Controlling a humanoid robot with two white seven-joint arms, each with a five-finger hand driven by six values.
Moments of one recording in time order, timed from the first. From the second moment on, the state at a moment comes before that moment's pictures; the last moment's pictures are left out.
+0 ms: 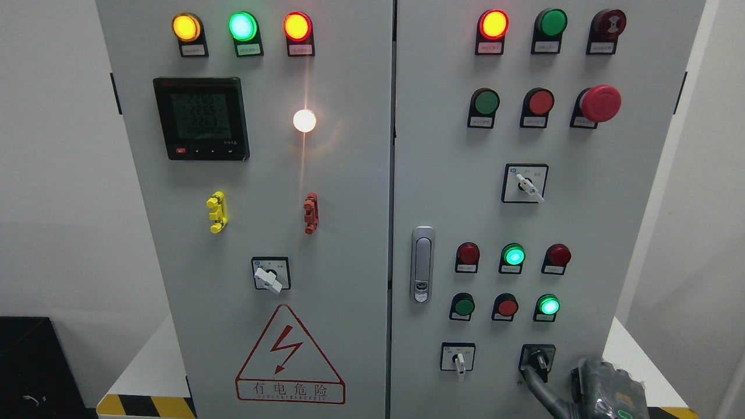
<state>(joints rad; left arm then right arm) 0.00 -0.10 -0.07 -0.07 0.08 -0.09 0.02 -0.27 0.12 -0.21 -1.67 1.39 0.22 0.21</state>
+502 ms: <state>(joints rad) 0.00 -0.10 -0.07 -0.07 0.08 -0.09 0.02 -0.27 0.12 -0.22 -1.67 1.39 0.22 0.22</state>
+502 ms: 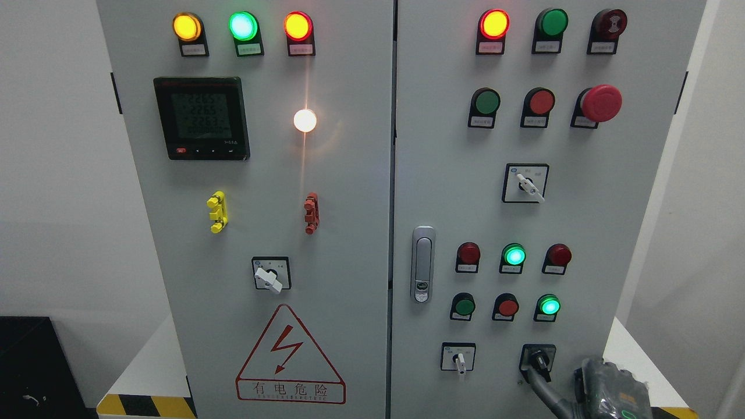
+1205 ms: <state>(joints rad) 0.00 -0.10 -0.07 -0.07 0.08 -0.09 0.02 -0.28 0.12 -0.25 -1.68 1.38 0.22 0.22</state>
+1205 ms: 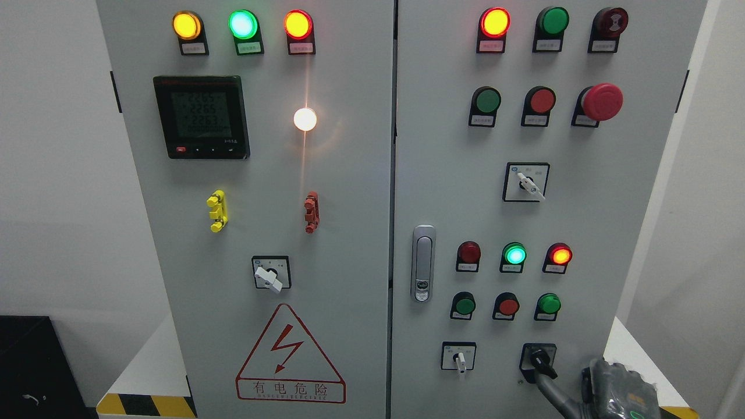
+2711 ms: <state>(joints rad) 0.00 -0.10 -0.07 -0.07 0.08 -0.09 0.02 -0.25 0.12 -0.22 -1.72 1.36 0.21 0.22</state>
